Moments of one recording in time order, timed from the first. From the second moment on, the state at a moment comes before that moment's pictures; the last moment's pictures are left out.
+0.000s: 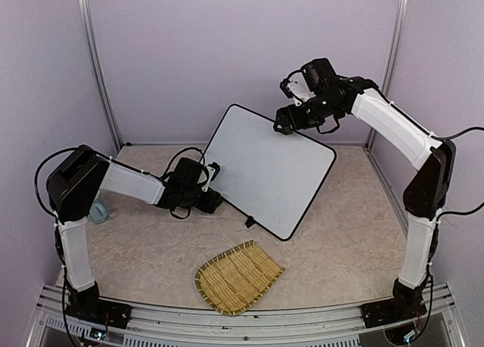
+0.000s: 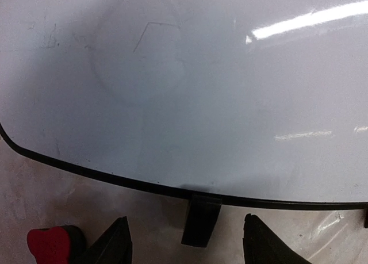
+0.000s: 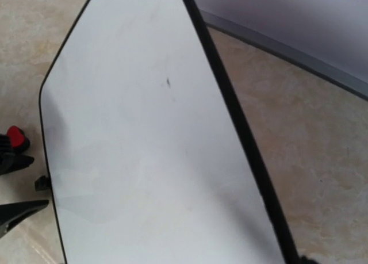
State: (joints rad) left arm -0.63 1.97 1.09 0.15 -0.05 -0.04; right arm 0.56 1.96 2.14 -0.90 -0.04 0.06
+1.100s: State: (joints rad) left arm -0.65 2.02 1.13 0.18 -0.03 -0.11; right arm 0.56 1.74 1.87 -0.81 -0.05 0.12
